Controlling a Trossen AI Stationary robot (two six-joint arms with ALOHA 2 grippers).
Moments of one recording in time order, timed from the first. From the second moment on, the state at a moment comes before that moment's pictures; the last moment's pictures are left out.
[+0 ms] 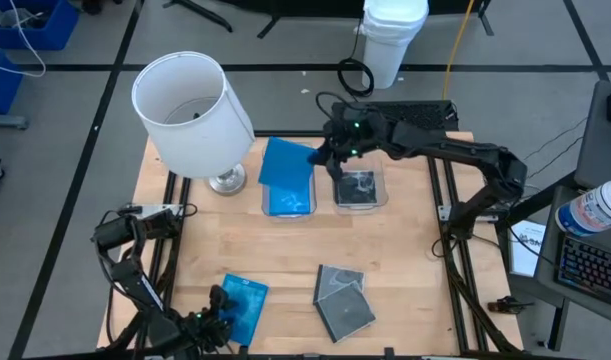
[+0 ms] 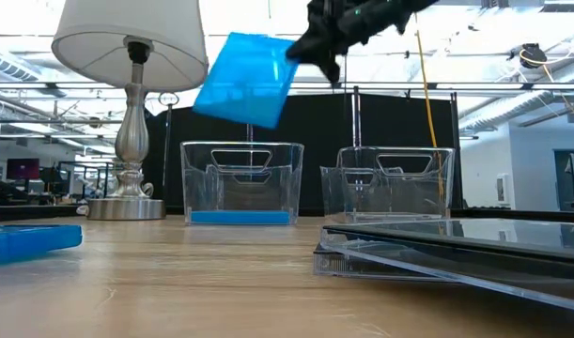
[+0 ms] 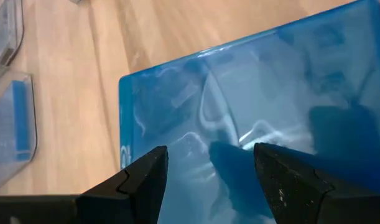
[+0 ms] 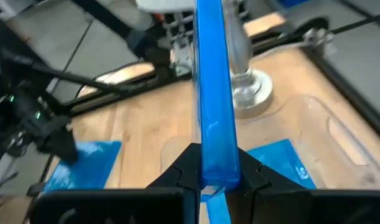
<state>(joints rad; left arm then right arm) -1.12 1.94 1.16 -0.81 -0.68 -0.68 -0.41 1.58 1.36 -0.27 -0.45 0.13</state>
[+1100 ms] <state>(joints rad) -1.10 1.94 1.16 -0.81 -0.68 -0.79 -0.48 1.86 1.36 -0.27 -0.58 0.04</state>
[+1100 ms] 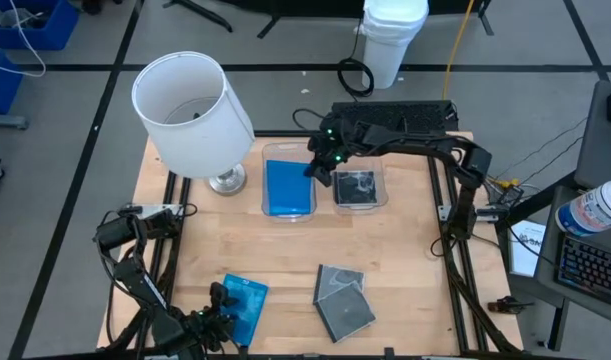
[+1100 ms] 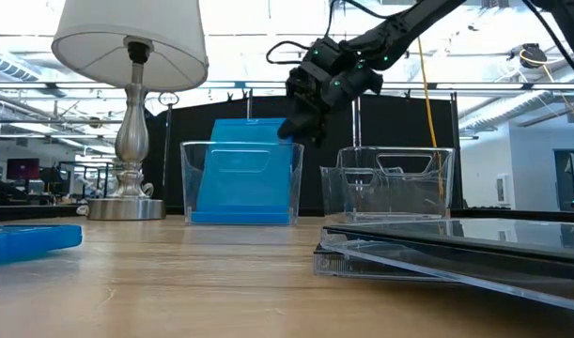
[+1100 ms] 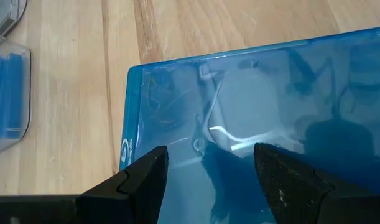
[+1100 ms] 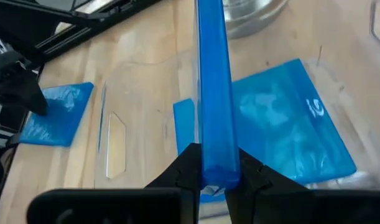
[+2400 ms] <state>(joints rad) -1.10 1.94 1.16 -0.81 -0.68 -0.74 -0.41 1.86 1.37 -0.10 -0.26 -0.16</state>
